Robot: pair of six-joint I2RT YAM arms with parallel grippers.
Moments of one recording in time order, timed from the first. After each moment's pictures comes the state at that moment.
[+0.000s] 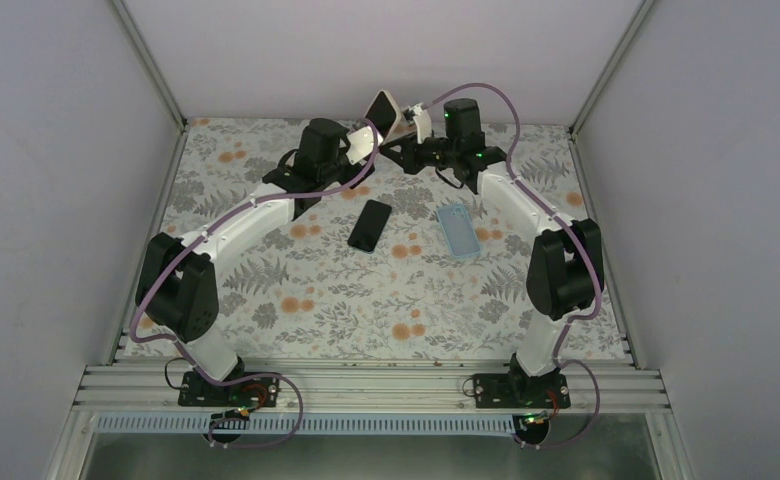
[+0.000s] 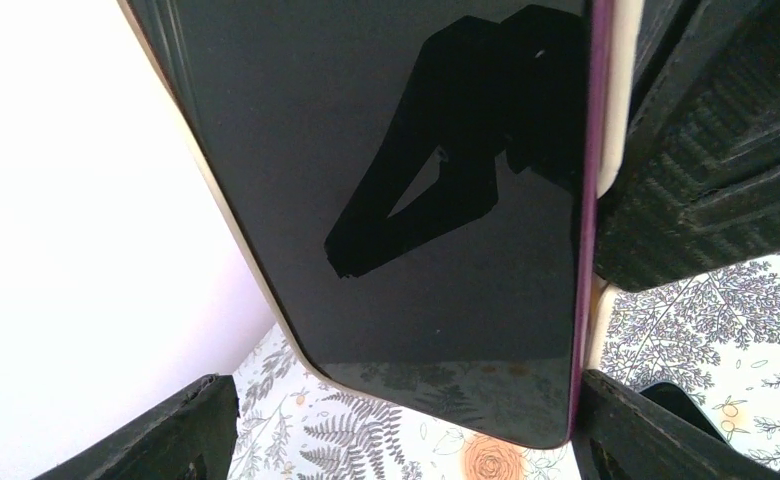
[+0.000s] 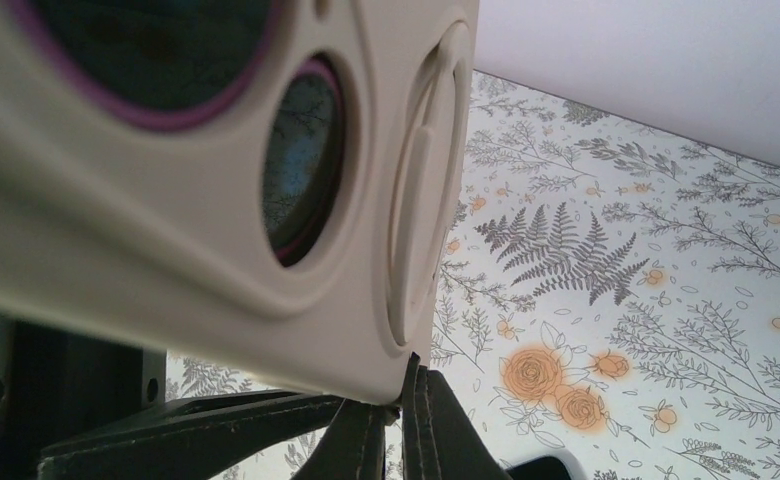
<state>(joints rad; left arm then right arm) -0.53 1.67 1.36 -0.11 -0.09 0.51 0.39 1.83 1.53 -0.20 -0.73 0.08</state>
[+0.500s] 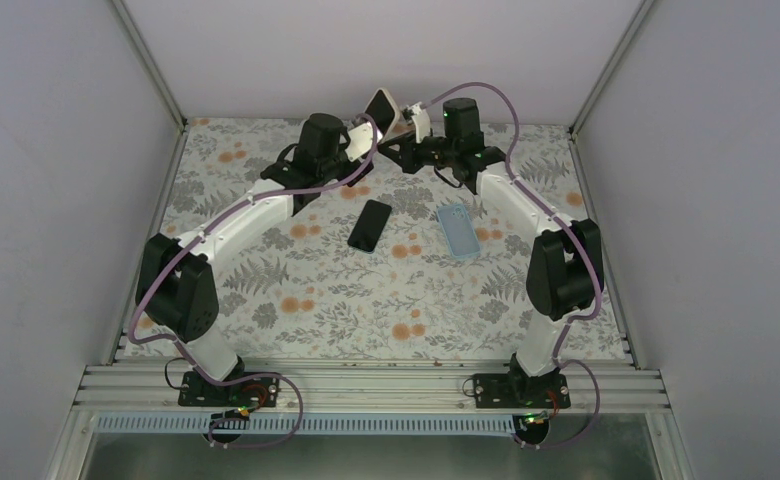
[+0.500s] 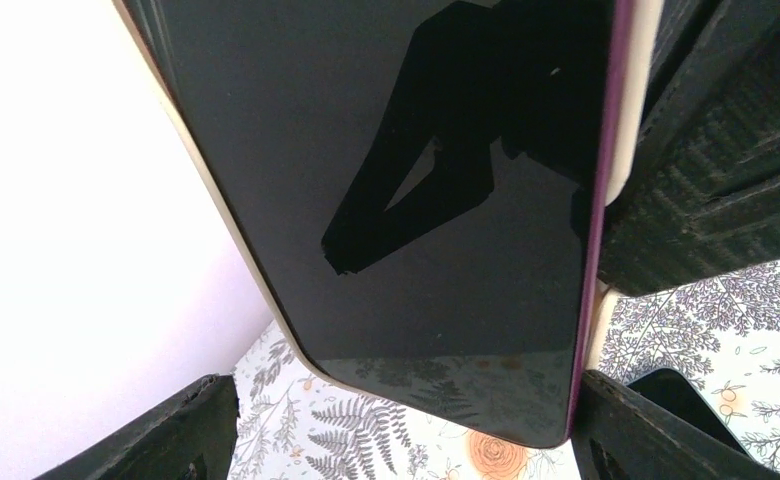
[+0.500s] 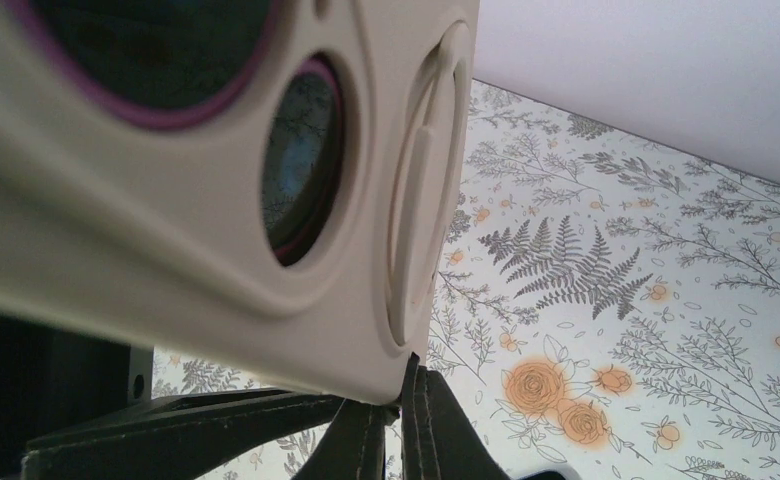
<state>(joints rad) -0.53 1.67 1.41 -0.19 -0.10 0.51 0.39 1.83 1.53 -0.18 -0.72 0.08</state>
